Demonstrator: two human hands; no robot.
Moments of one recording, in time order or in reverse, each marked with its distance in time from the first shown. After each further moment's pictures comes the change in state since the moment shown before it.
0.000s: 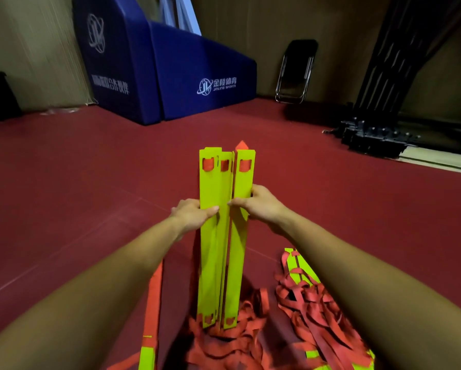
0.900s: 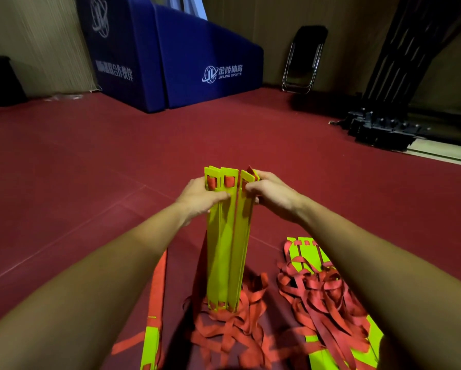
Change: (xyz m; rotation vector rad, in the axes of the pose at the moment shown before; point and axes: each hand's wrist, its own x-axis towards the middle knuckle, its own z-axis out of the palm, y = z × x) left_hand -0.024 0.021 0.007 -0.254 0.039 0.143; right_hand -0.014 -0.001 -0.004 0.212 -0.102 0.032
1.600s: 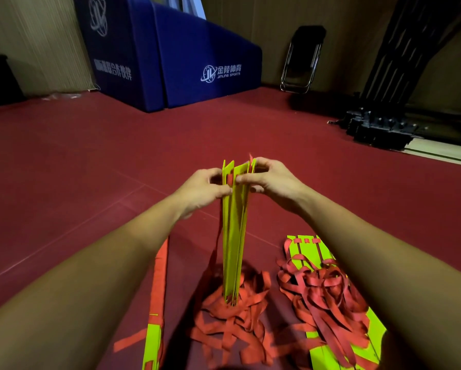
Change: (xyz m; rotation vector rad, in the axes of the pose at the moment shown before) left_hand -0.008 0.012 -0.010 -0.063 -0.130 0.149; right_hand 0.002 -0.013 0.000 0.122 0.090 -0.068
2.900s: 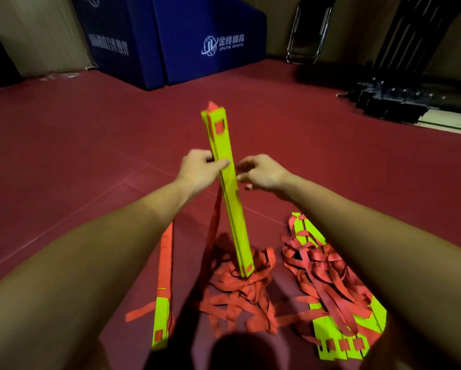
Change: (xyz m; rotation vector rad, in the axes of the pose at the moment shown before) left_hand 0.003 -0.018 0.007 0.207 0.283 -0.054; right_hand 0.011 0.041 0.018 -0.507 -0.051 0.150
